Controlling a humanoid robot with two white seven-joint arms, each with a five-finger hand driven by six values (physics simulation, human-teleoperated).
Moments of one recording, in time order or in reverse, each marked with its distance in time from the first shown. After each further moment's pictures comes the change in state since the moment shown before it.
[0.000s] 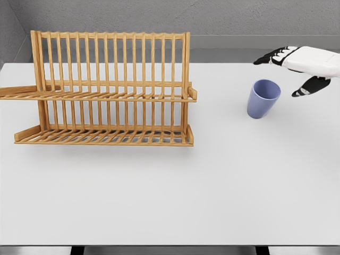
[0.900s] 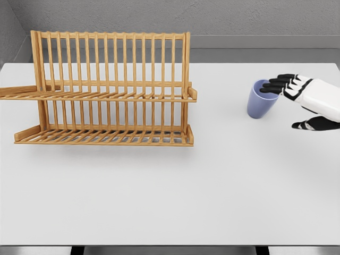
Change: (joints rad) left arm 0.000 0.000 0.000 0.000 0.000 0.000 0.000; right arm 0.565 -0.107 -0.372 -0.311 -0.018 -0.104 -0.304
